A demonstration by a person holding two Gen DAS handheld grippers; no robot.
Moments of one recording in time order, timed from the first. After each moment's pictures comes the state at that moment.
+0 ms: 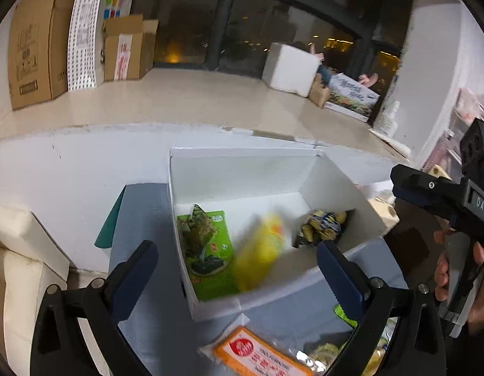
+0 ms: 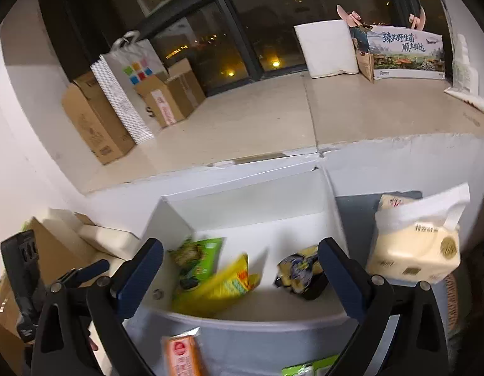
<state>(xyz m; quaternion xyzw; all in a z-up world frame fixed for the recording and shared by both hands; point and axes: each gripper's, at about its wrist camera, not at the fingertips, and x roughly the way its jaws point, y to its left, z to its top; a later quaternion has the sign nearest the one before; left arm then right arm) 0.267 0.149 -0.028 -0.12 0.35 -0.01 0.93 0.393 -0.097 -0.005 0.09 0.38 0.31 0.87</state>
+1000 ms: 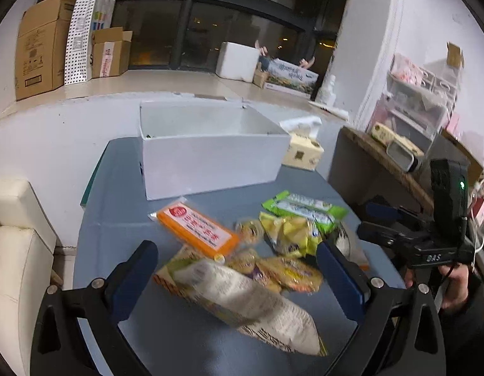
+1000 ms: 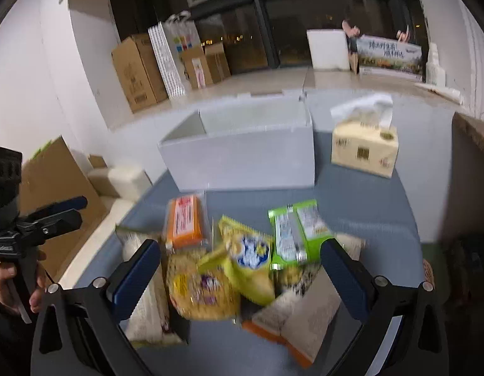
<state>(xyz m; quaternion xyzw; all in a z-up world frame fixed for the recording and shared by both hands) 0.060 0.056 -0.052 -0.10 0.33 -0.07 0.93 0.164 -0.196 -0.063 0.00 0.36 0.33 0.87</state>
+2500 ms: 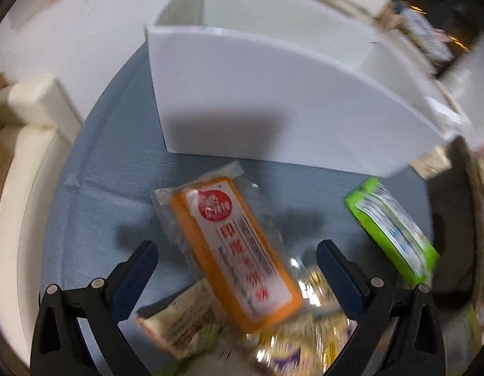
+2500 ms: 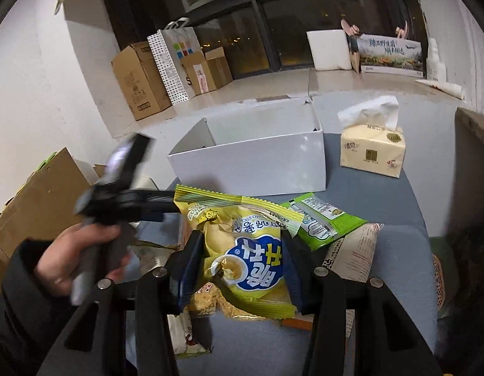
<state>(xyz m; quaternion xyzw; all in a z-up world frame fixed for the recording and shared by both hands) 0.245 0.079 -0.144 -0.20 0.55 0.13 0.80 0.161 -0.185 -0.048 0.02 0.35 0.33 0.88</state>
